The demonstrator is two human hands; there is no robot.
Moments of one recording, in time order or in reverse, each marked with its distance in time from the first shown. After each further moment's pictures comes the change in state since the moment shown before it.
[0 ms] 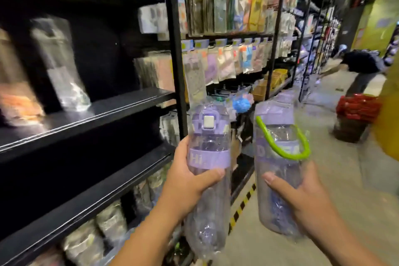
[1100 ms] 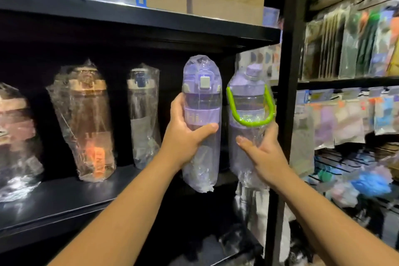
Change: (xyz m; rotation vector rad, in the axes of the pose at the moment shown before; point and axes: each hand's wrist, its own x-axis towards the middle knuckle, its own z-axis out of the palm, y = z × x) left_hand 0.262 0.044 -0.232 0.435 0.477 0.391; right_hand 0.313 -0.061 0.342 0.289 -0.447 -0.532
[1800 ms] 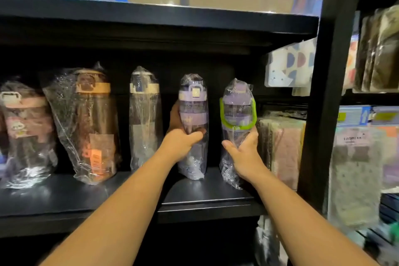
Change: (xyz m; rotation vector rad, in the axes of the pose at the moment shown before) left_hand 0.074 -0.087 0.003 0.472 0.243 -0.265; right_hand 0.113 0.112 0.067 0.064 -0.224 0.107
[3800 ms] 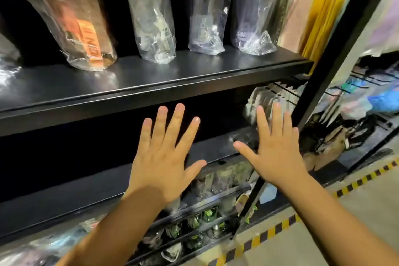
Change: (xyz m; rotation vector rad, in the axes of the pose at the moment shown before) left_hand -0.250 -0.136 -0.096 1.066 -0.342 0.551; right_hand -0.276 0.013 0.038 -1.198 -0.215 0.311
